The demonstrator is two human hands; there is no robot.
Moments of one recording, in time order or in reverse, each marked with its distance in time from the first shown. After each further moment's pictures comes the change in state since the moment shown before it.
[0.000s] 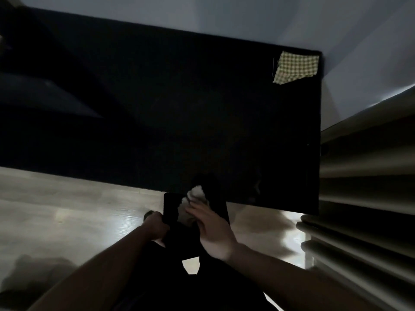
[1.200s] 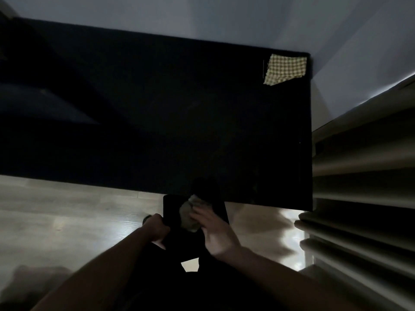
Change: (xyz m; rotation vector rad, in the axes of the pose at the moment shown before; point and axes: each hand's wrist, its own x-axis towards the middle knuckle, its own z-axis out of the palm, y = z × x) left_hand 0.009 -0.004 0.004 0.035 -0.030 0.014; right_hand -0.019 0.029 0.008 -0.055 0.059 -0.072
